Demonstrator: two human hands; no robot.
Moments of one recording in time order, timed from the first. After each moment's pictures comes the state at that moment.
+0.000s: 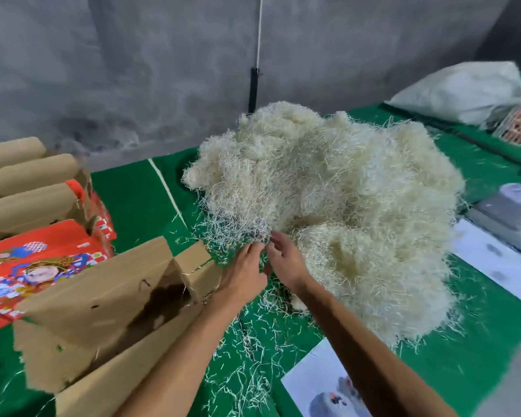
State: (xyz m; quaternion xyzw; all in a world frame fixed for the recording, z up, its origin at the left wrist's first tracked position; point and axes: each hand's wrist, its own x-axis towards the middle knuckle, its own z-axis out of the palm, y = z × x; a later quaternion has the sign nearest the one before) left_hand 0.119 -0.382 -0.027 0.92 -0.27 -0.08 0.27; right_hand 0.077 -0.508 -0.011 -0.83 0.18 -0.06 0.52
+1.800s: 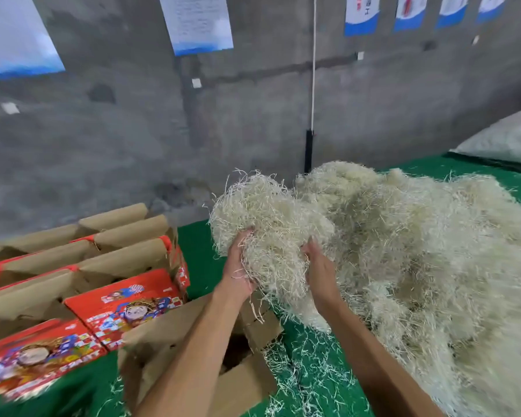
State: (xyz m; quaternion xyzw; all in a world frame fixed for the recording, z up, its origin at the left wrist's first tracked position) left_hand 0.167 -0.307 0.141 0.52 0.09 -0.22 0.82; right_hand 0.110 -0.460 0.088 -0.66 0.12 -0.16 0.72
